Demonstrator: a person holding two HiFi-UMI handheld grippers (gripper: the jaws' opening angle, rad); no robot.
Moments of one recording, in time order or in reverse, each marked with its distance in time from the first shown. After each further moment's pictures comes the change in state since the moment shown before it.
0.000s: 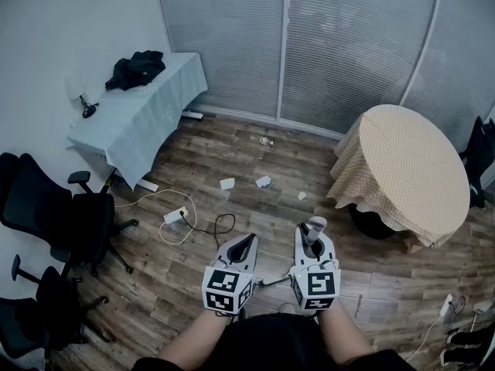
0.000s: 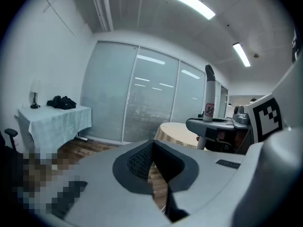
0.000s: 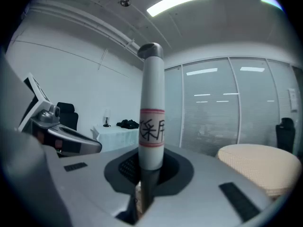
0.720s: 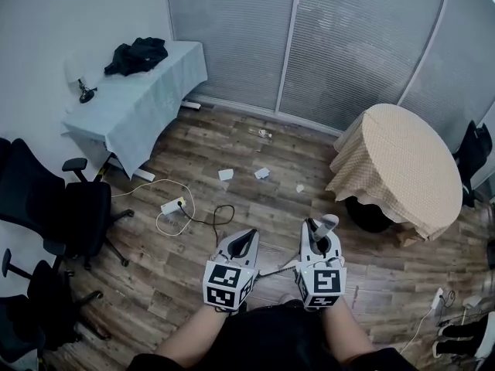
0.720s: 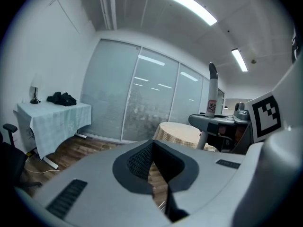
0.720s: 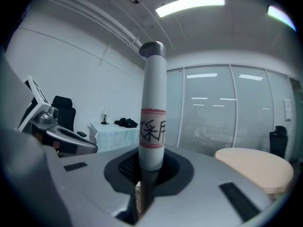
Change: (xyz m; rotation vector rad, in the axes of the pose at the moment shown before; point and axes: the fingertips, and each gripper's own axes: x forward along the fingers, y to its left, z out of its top) left arm -0.055 0.054 -0.022 -0.022 0.001 -0.042; right arm -0.006 0.071 -0.002 -0.049 -0.005 -0.049
